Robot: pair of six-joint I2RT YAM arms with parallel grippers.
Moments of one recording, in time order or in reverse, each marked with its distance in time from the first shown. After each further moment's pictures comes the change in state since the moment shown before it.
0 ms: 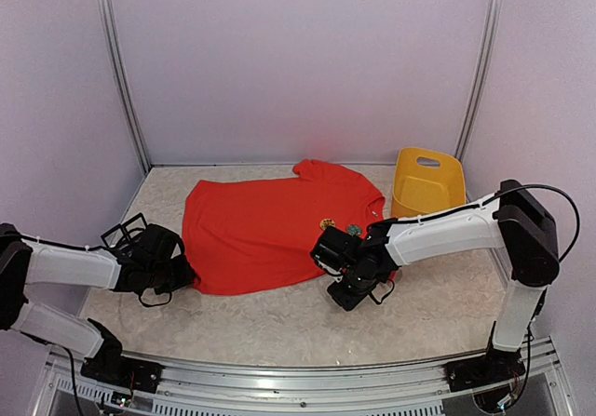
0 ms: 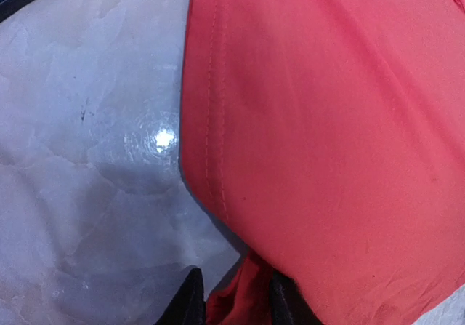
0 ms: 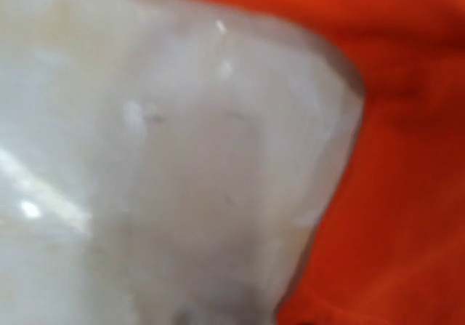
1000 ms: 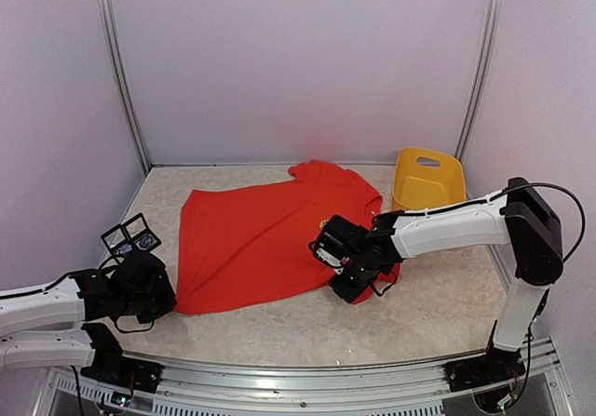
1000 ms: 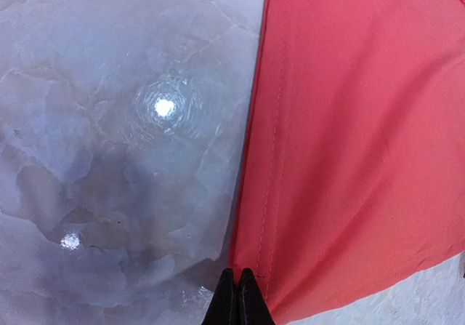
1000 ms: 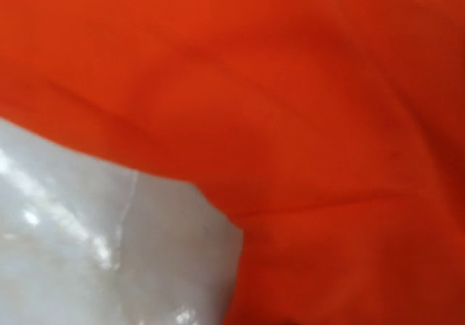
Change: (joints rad) left arm -0.183 -0.468 -0.109 -0.438 -0.070 -0.300; right arm -0.040 -0.043 0.011 0.023 -0.029 -0.093
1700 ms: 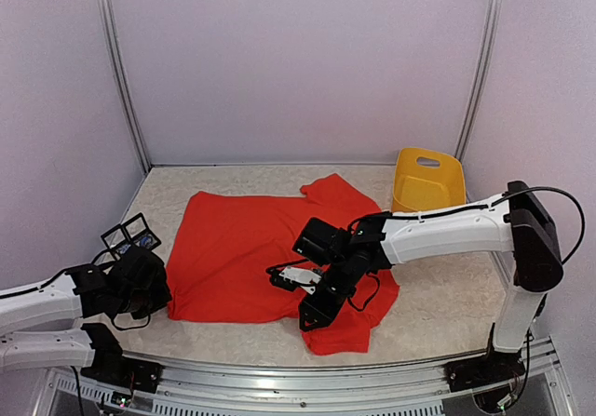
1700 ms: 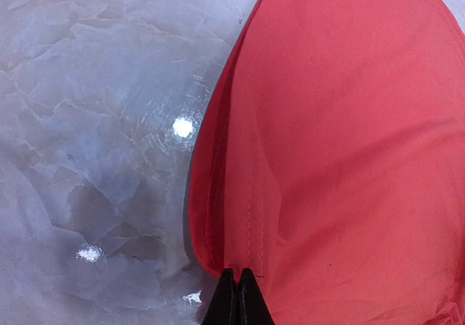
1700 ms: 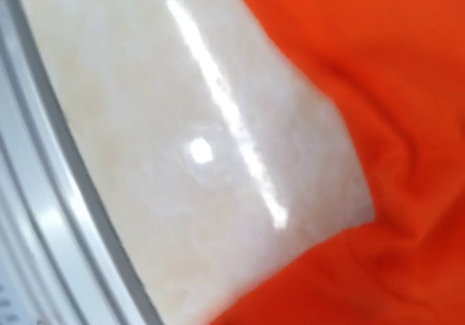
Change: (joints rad) left arm -0.003 -0.013 0.048 -0.091 -0.104 -0.017; right arm 0.128 0.041 0.109 -0.041 -0.514 -0.069
